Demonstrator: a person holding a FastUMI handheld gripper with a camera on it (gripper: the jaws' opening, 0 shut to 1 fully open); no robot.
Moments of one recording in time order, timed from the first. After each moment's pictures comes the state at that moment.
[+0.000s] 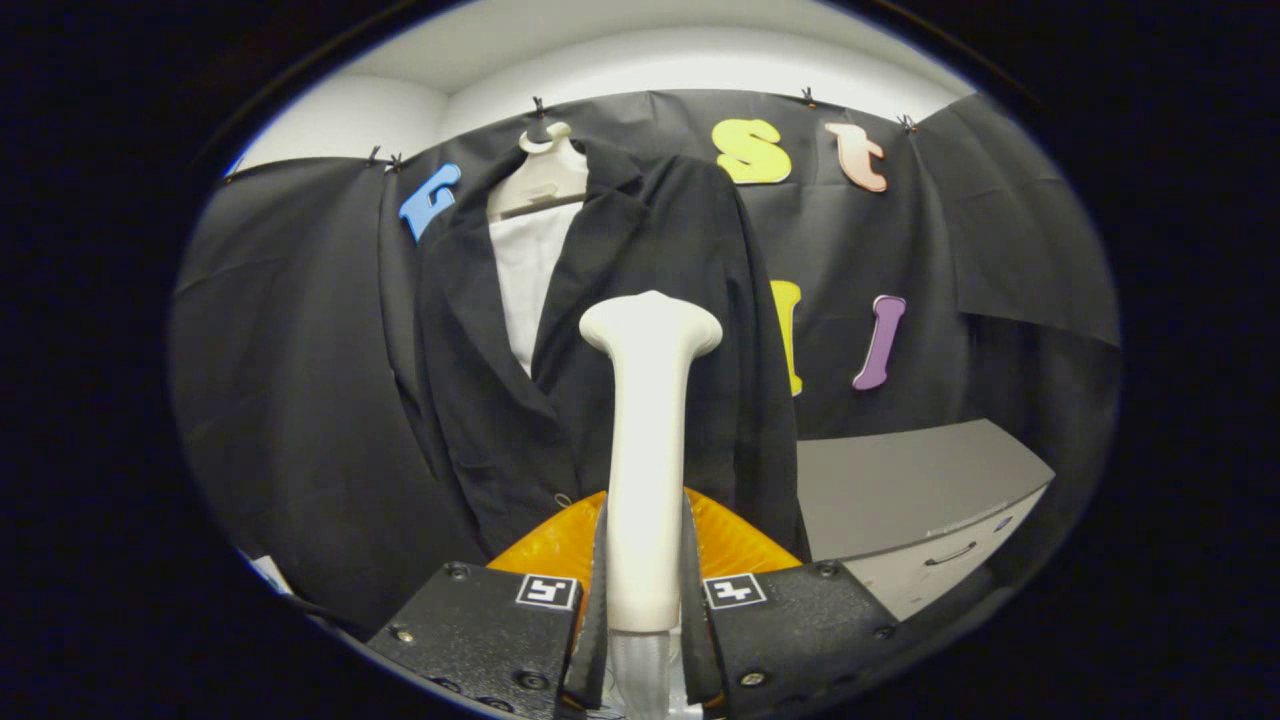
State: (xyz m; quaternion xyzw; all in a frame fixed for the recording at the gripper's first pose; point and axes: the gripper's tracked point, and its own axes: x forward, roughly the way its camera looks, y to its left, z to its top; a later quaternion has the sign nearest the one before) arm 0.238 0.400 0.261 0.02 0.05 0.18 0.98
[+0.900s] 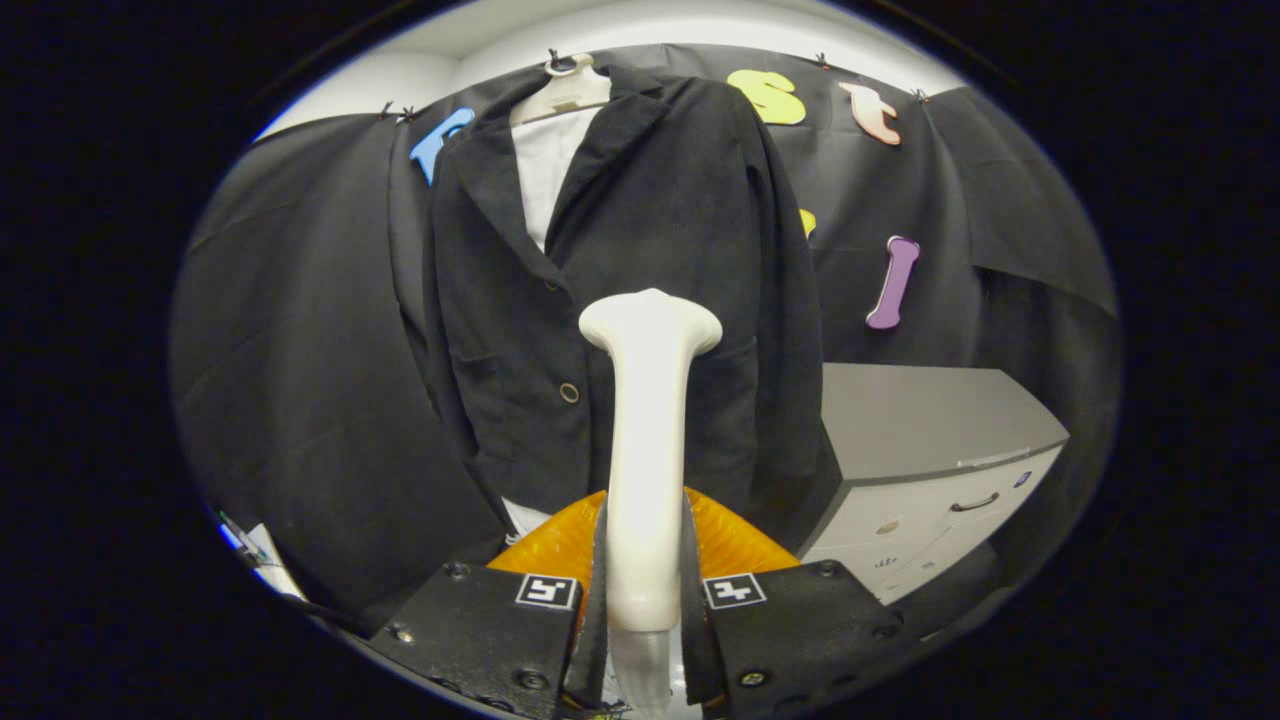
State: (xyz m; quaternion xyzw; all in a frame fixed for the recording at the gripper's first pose) arm 0.229 0.411 0.161 -0.01 0.13 0.18 0.97
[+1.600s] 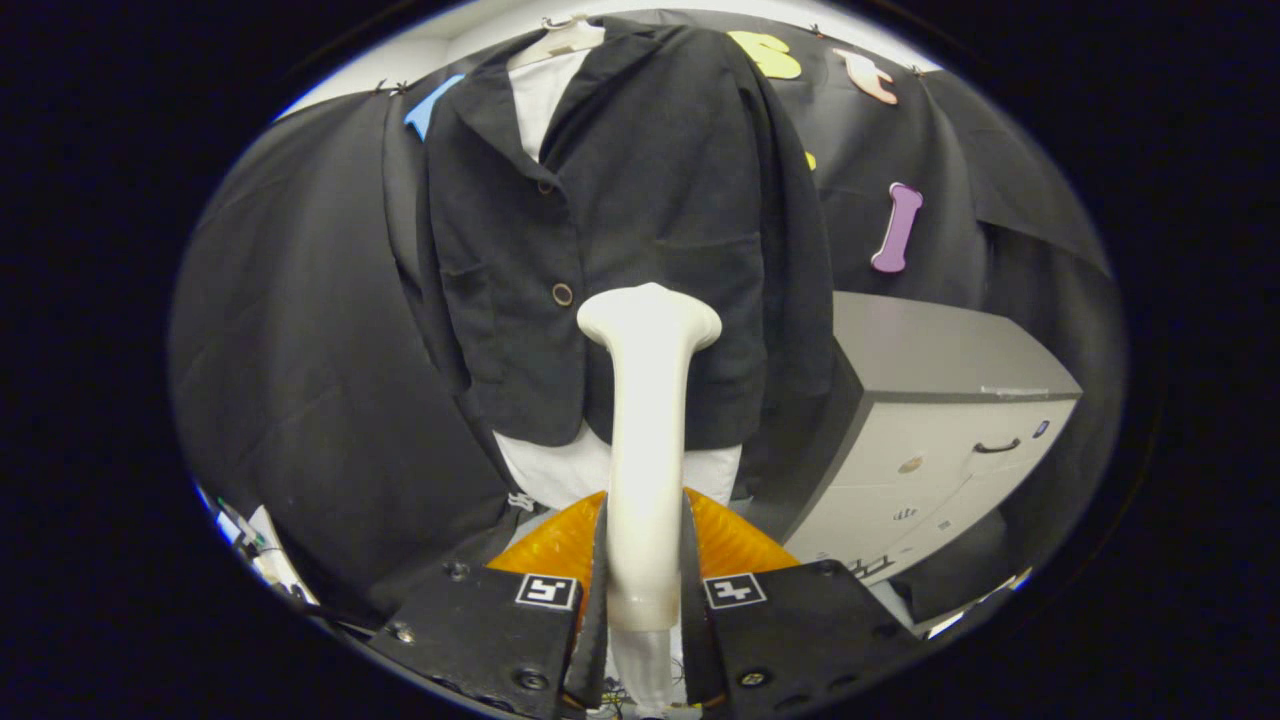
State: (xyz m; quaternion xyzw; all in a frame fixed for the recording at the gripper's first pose) arm 0.223 0.408 0.079 -0.01 0.20 0.18 0.96
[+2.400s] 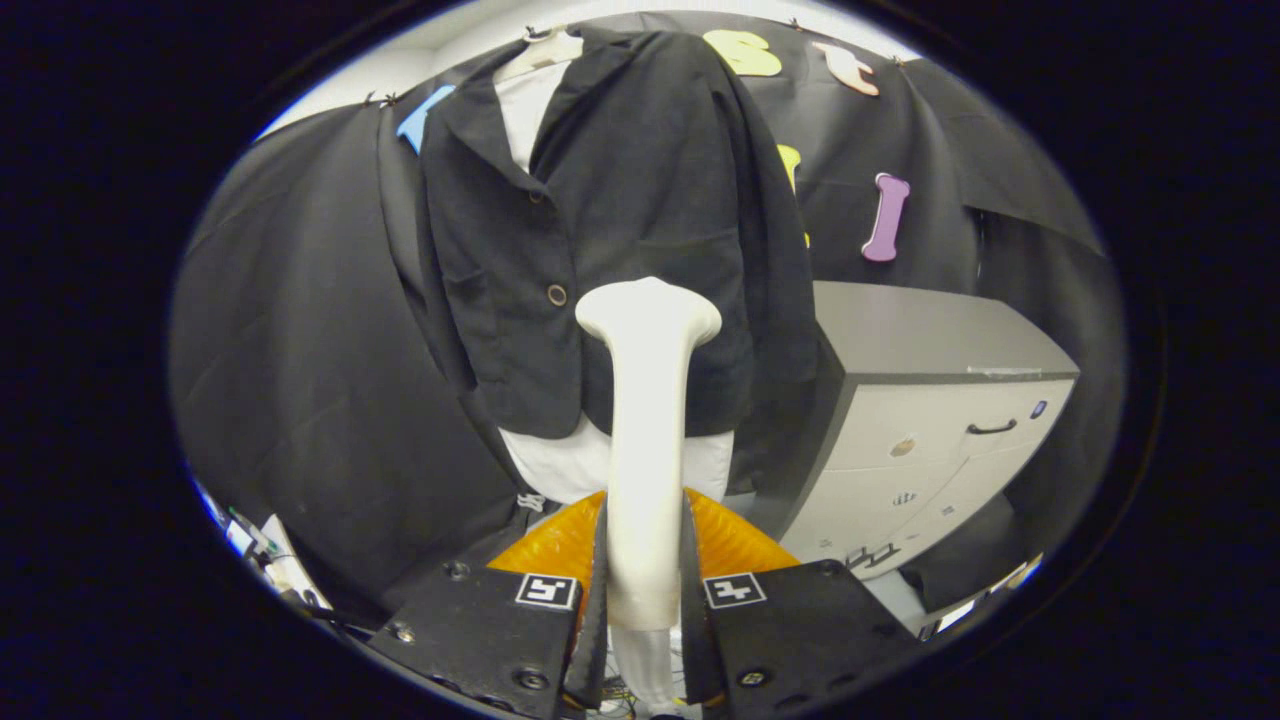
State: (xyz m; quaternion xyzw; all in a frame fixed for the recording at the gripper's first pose) arm 0.199 0.394 0.094 0.01 0.19 0.18 0.96
